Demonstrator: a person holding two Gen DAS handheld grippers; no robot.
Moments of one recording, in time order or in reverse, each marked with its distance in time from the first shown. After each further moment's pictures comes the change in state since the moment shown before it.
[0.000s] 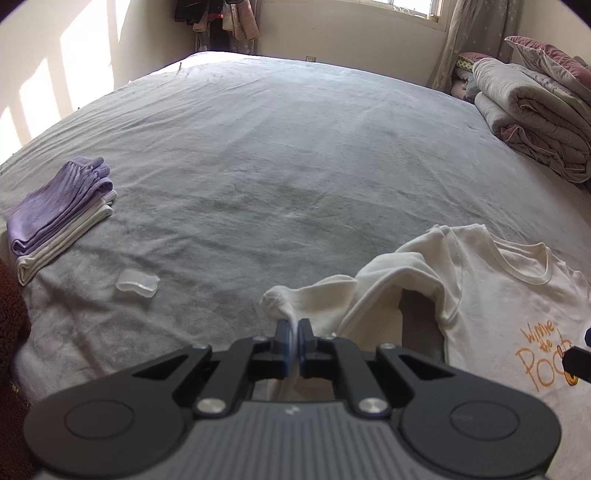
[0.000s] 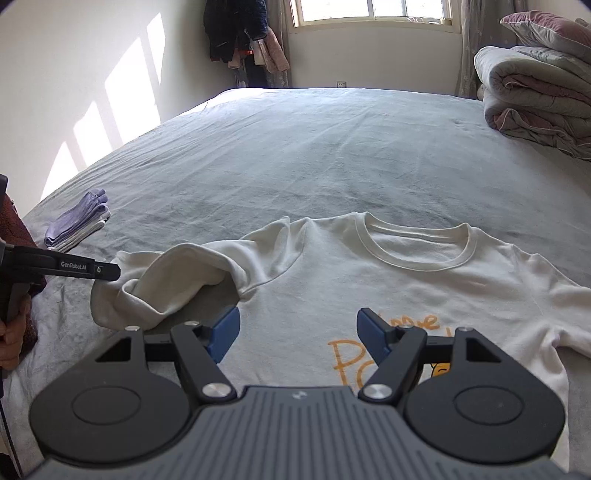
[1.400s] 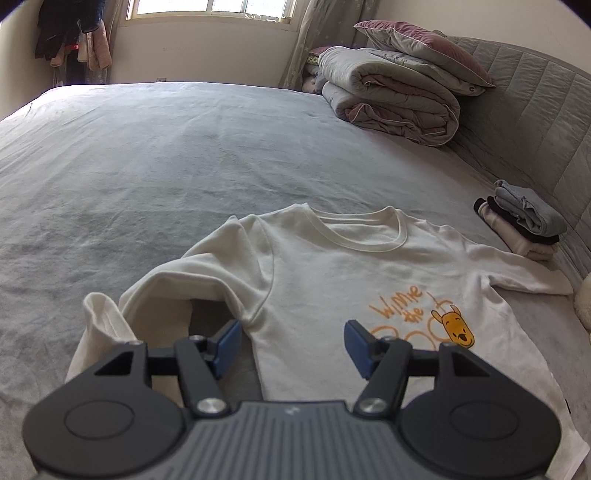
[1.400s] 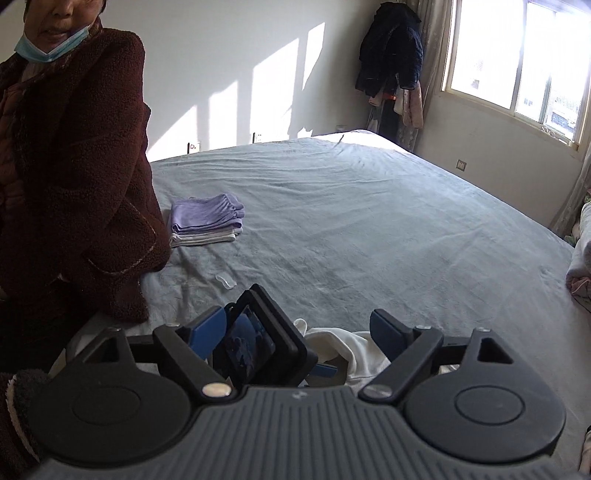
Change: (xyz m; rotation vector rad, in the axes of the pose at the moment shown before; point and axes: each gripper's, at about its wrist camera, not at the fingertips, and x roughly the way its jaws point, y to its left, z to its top) left arm 0.017 -0.094 -0.018 0.223 -0.069 -0.407; right arm -0.087 0.116 0.075 -0.461 -0.055 0.192
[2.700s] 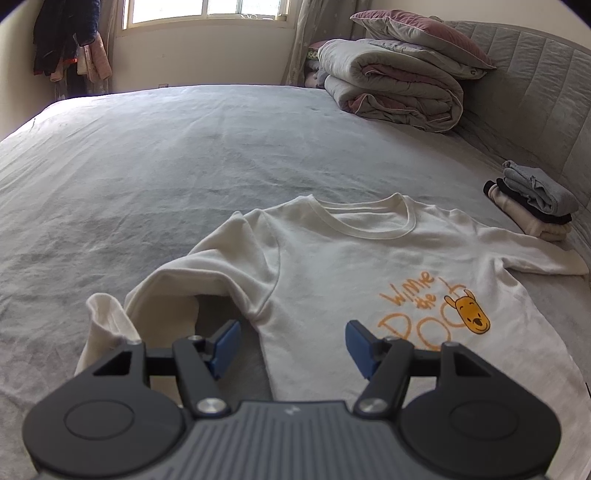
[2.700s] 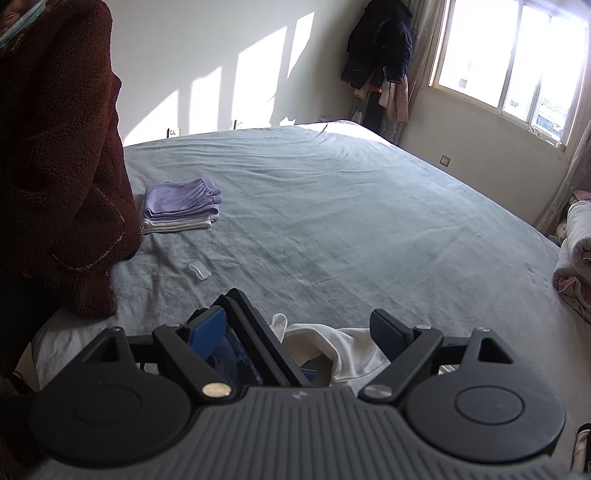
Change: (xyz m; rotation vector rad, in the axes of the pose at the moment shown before) left arm 0.002 -0.008 -0.005 0.052 0.008 0.055; right arm 0.030 -0.001 -0.007 0.012 0.014 -0.063
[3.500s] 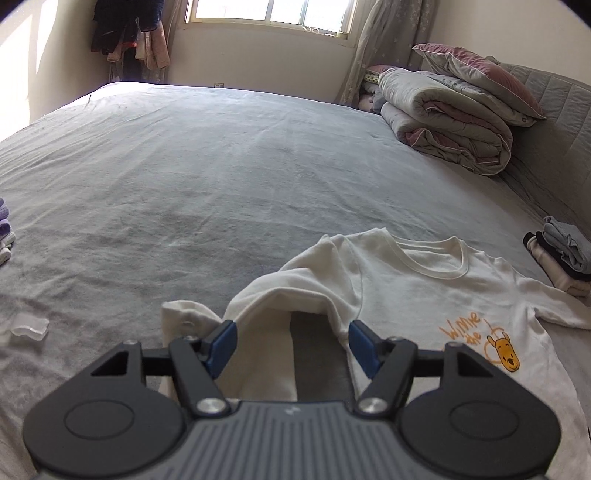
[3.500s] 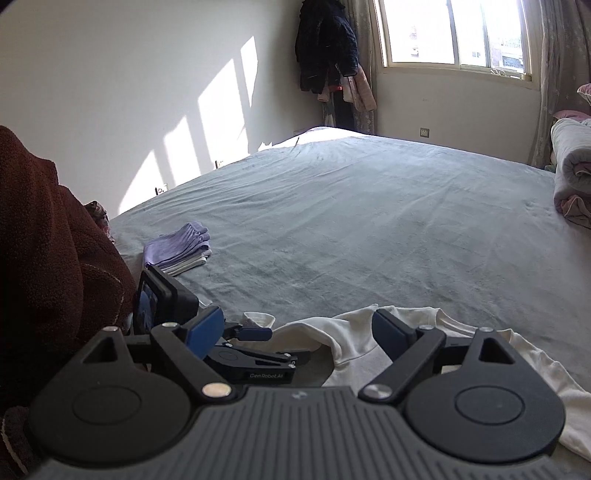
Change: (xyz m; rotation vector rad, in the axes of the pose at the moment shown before) left arm -0.026 0.066 0.006 -0.167 -0.043 0.100; right arm -0.031 -0.073 -0.040 0.316 -0.067 0.070
